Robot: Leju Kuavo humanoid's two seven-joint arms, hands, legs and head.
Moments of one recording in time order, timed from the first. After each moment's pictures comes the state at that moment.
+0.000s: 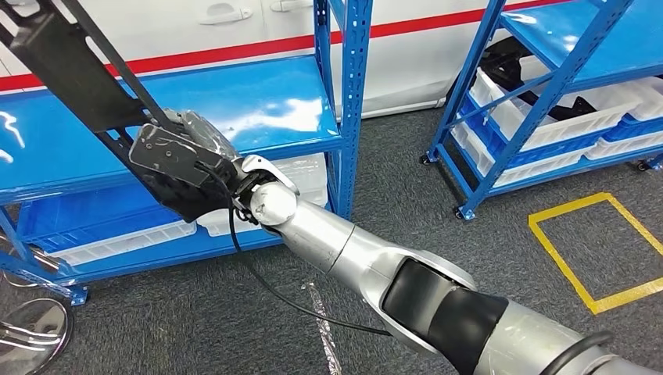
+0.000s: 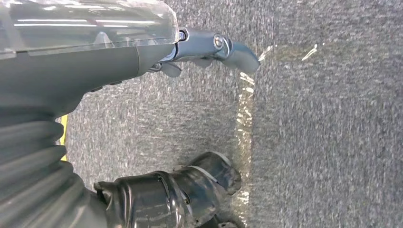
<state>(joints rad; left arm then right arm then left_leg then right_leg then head) -0.10 0.12 -0.34 -0.22 0.18 0.07 -0.14 -0.88 0.21 0.73 -1.13 -0.08 -0.16 -0.06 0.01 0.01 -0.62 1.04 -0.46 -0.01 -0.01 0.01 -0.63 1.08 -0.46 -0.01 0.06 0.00</state>
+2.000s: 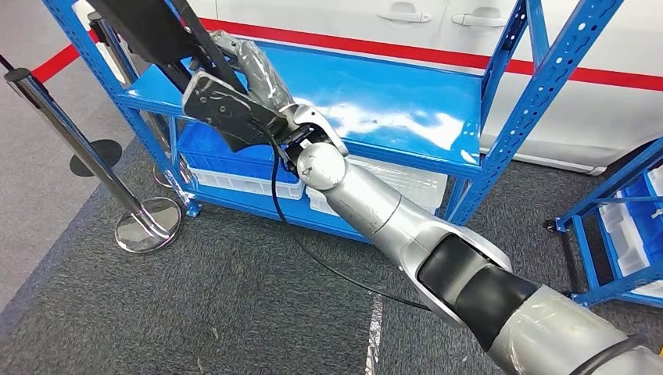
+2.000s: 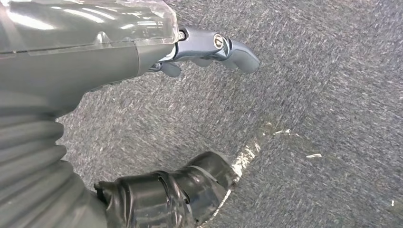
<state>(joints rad) -0.19 0.15 -0.36 -0.22 0.25 0.12 -0.25 -0.93 0.01 0.65 -1.34 0.08 -0.24 -0.04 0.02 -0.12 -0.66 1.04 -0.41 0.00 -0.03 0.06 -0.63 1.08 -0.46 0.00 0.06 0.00</state>
